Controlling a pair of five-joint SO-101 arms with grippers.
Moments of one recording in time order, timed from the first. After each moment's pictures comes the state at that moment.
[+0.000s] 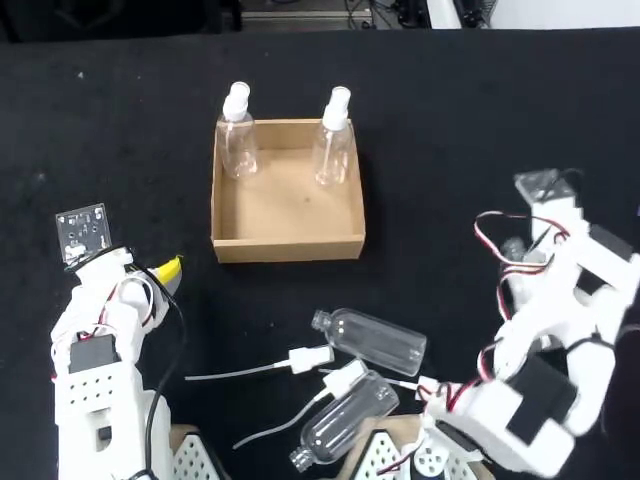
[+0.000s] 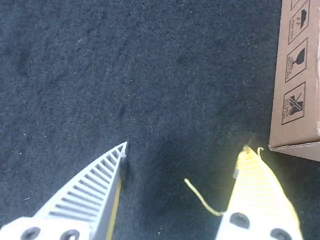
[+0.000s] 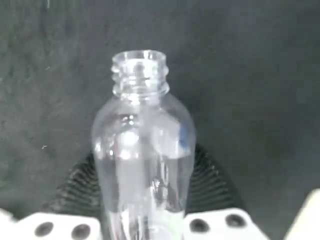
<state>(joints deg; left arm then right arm) -19.6 -69.0 84.3 36.9 -1.5 39.6 -7.0 32.8 61.1 48.0</state>
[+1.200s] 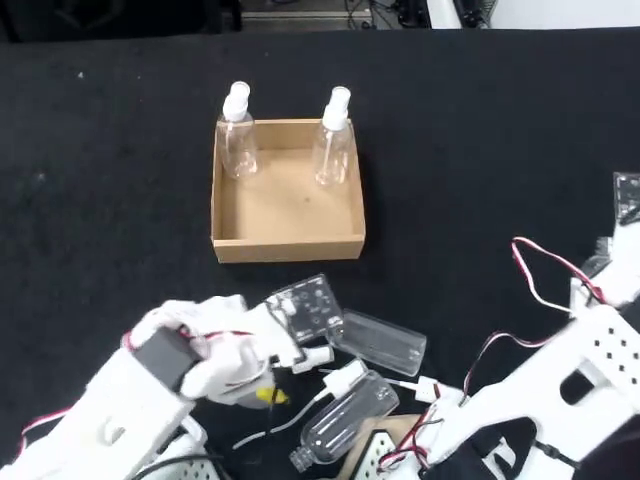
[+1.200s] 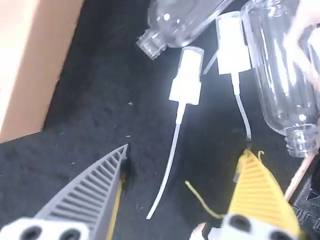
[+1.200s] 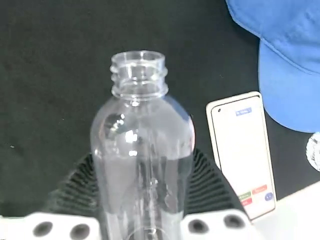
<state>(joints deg) 35.7 -63.5 57.9 78.6 -29.8 53.6 -39.0 32.5 73.4 41.7</state>
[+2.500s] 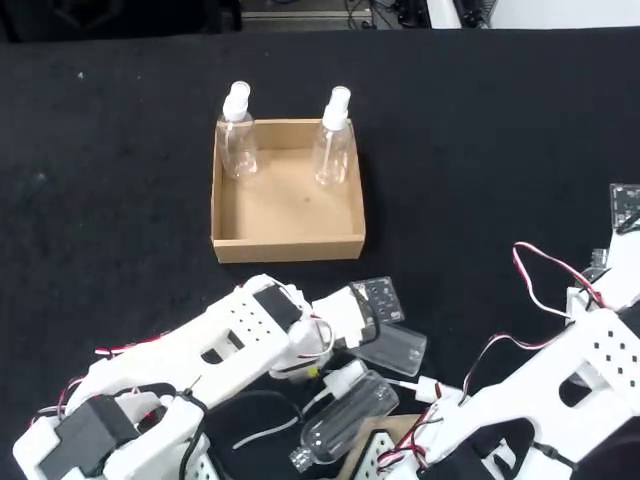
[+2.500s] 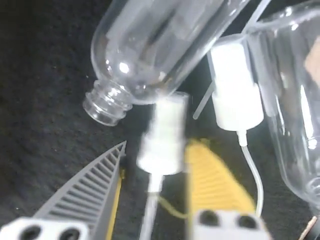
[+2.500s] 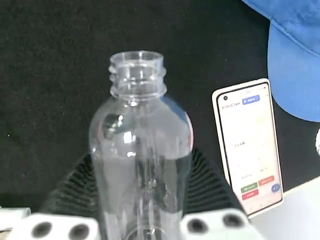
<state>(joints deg) 42.7 -20.2 50.4 54.5 -28.7 54.3 -39.3 35.4 73.5 42.2</state>
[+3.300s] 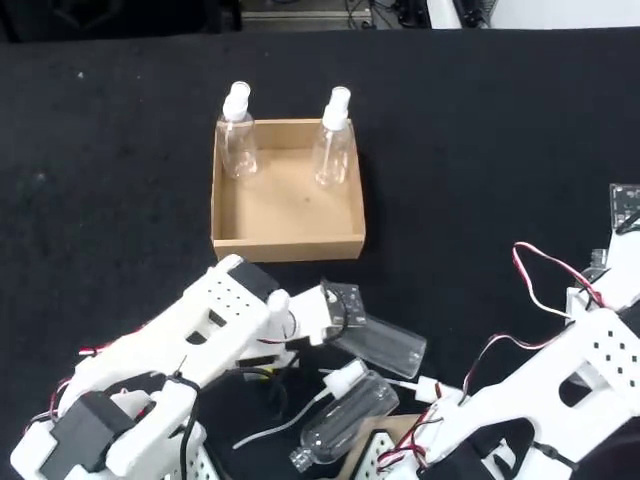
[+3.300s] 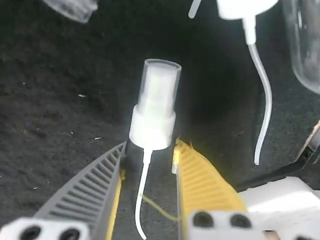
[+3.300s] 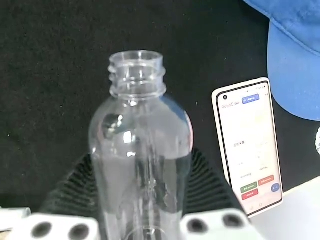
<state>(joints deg) 33.1 -20.2 48.8 71.2 -43.6 54.3 -39.3 35.4 73.5 42.2</state>
